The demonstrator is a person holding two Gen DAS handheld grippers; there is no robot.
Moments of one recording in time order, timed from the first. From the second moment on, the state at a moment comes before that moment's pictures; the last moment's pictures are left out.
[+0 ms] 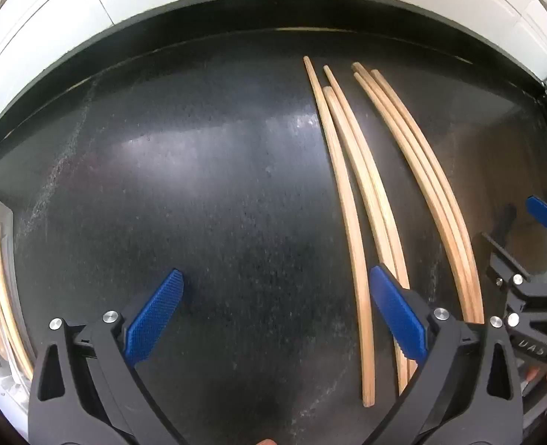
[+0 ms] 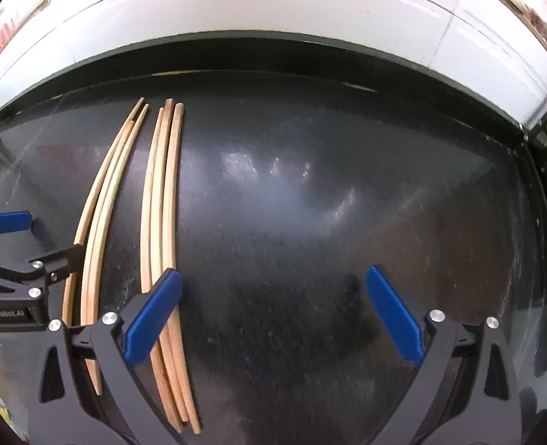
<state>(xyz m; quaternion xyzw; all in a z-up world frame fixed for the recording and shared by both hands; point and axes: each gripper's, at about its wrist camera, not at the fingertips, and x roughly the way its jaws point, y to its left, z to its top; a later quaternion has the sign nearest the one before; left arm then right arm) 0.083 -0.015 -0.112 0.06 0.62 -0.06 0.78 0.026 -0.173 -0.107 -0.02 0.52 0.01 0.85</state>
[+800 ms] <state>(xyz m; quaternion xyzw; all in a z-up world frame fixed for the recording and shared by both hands) 0.120 -0.032 -0.111 0.06 0.61 -0.06 0.79 0.047 -0.175 -0.108 -0.02 0.51 0.04 0.86</state>
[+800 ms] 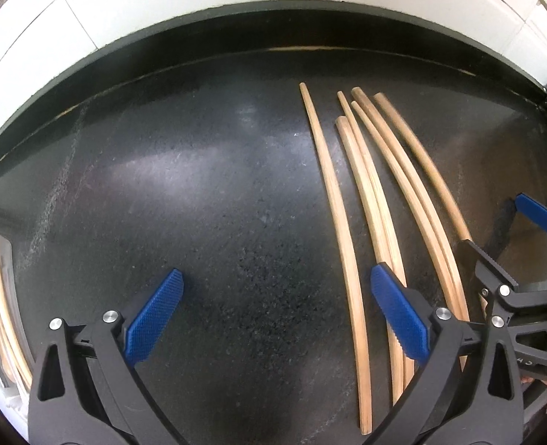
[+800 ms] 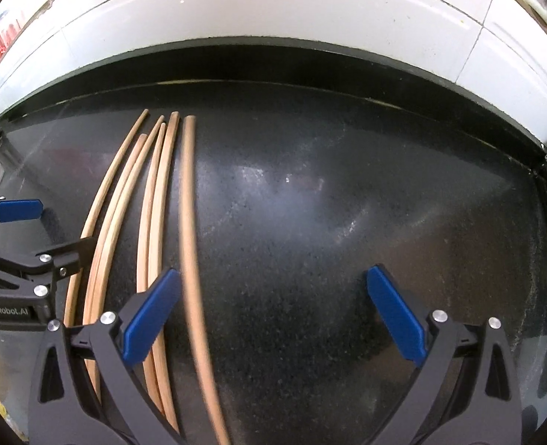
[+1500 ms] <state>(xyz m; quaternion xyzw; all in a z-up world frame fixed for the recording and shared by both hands) 0.118 -0.034 -0.048 0.02 0.57 -0.13 0.81 0.051 -0.193 -0.068 0.08 0.50 0.07 0.86</state>
